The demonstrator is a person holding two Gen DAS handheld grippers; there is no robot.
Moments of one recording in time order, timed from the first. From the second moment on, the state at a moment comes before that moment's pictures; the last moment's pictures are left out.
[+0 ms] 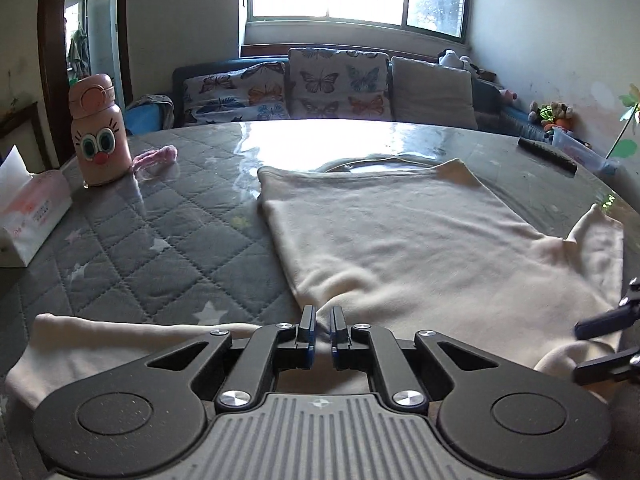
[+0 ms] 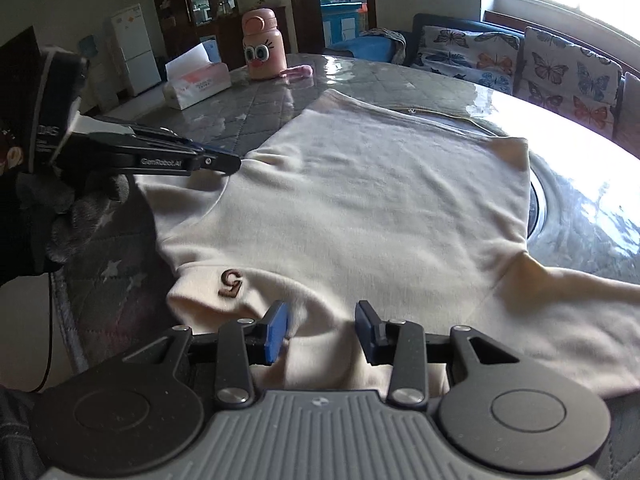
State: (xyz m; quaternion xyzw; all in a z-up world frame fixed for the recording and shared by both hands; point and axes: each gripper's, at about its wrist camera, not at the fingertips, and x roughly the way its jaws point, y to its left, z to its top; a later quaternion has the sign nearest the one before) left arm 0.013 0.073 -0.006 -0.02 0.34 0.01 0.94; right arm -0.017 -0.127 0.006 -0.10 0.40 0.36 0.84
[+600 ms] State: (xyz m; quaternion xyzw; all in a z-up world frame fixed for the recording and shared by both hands) left arm 0.016 0.008 0.023 0.02 0.32 -0.08 0.95; right arm -0.025 -0.172 0.012 -0.07 0.39 0.31 0.86
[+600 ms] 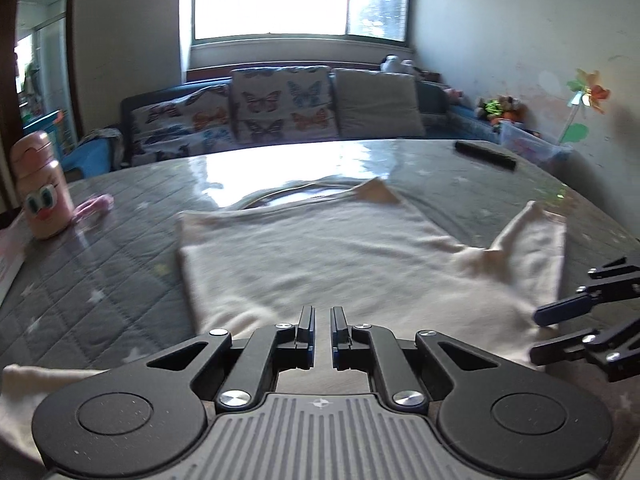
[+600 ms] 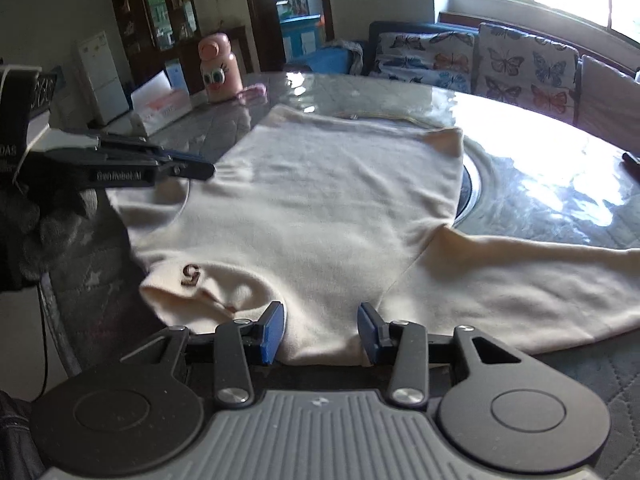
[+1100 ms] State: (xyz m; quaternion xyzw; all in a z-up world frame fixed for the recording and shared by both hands) left arm 0.031 -0.067 0.012 0.05 0.33 -0.16 0.93; right arm -0.014 -0.246 0.022 -0.01 0.37 0.21 0.90
